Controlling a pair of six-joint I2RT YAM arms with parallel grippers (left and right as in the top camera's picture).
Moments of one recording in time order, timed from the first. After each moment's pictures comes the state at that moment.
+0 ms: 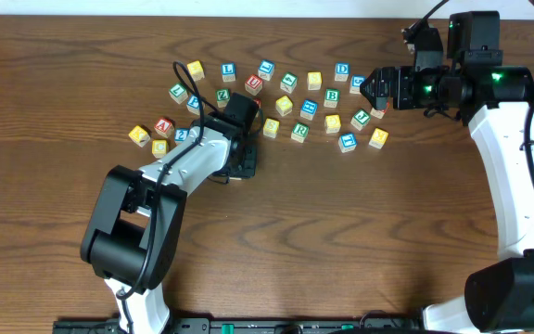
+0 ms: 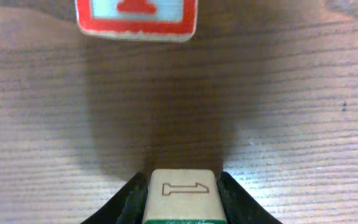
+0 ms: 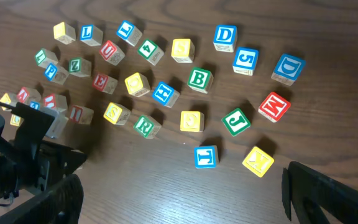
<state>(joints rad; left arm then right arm) -0.41 1.94 1.21 -0.66 -0.01 -0.32 0.03 1.67 1.62 -0.93 -0.39 0.01</state>
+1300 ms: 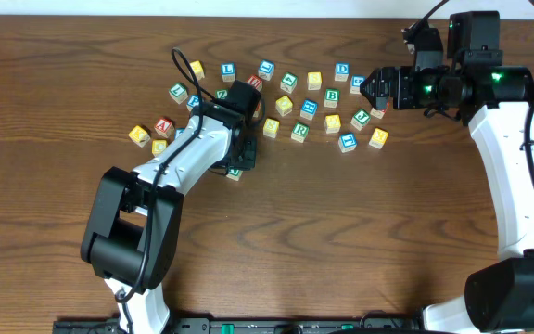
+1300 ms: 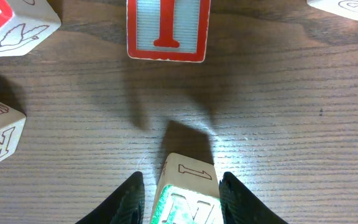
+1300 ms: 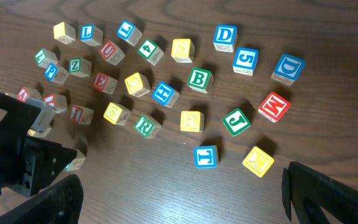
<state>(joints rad) -0.41 1.94 1.33 -0.80 -0.05 -0.34 0.03 1.67 1.62 -0.93 -0.39 0.01</state>
